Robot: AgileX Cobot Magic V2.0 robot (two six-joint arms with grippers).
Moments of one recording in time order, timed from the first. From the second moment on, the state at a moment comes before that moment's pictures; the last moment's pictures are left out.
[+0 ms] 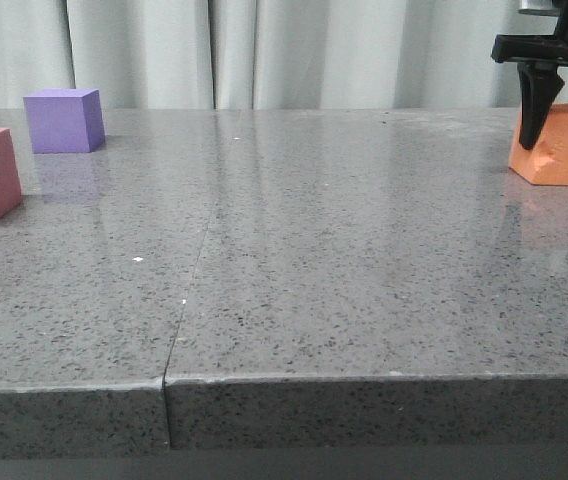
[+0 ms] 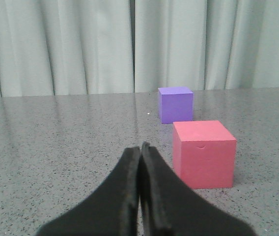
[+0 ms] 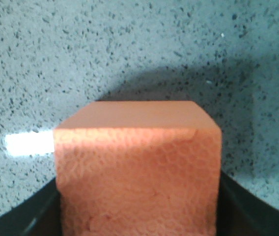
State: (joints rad) left arm -0.02 -0.01 0.00 -0.06 0.02 0.08; right arm 0.03 1.98 -1.80 0.06 1.20 0.14
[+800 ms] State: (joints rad) left arm -0.02 -0.01 0.00 -0.06 0.02 0.08; right arm 0.37 2.00 -1.97 0.07 1.24 0.37
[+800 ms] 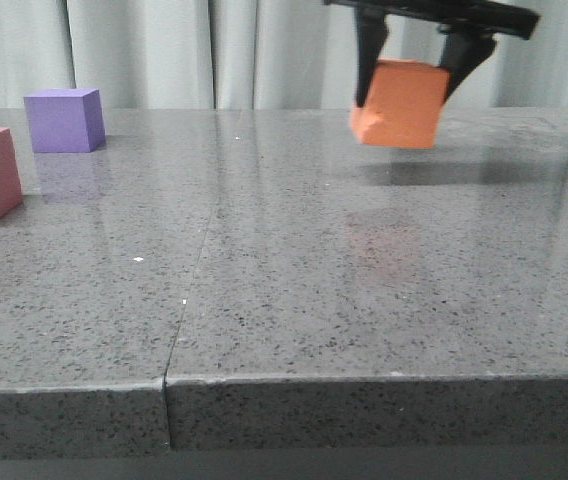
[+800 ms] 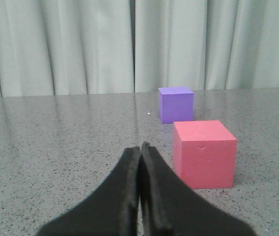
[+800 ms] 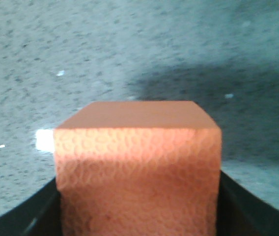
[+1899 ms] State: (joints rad) left arm -0.02 -0.01 0.00 -0.06 0.02 0.08; right arm 0.47 2.27 -2.30 0.13 1.24 0.47
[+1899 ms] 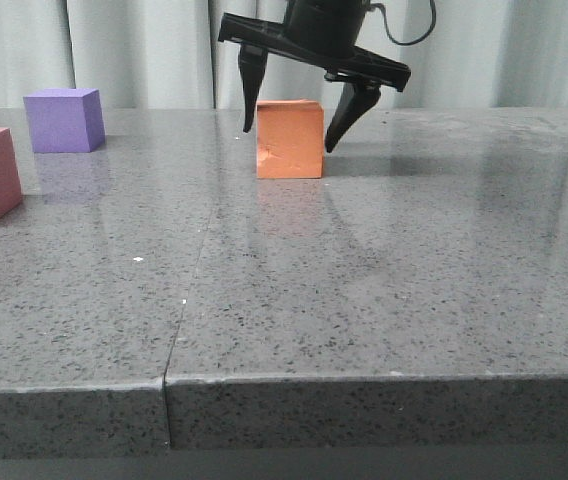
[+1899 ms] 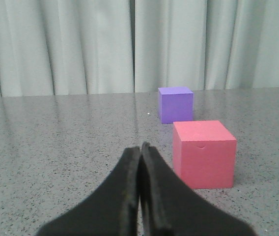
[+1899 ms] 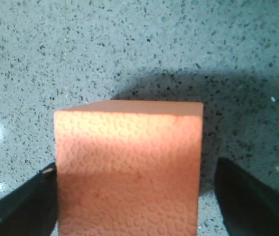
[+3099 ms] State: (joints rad) left arm -0.02 -0.01 0.00 -0.06 0.02 0.08; right arm 0.47 2.05 -2.30 0.14 1.26 0.37
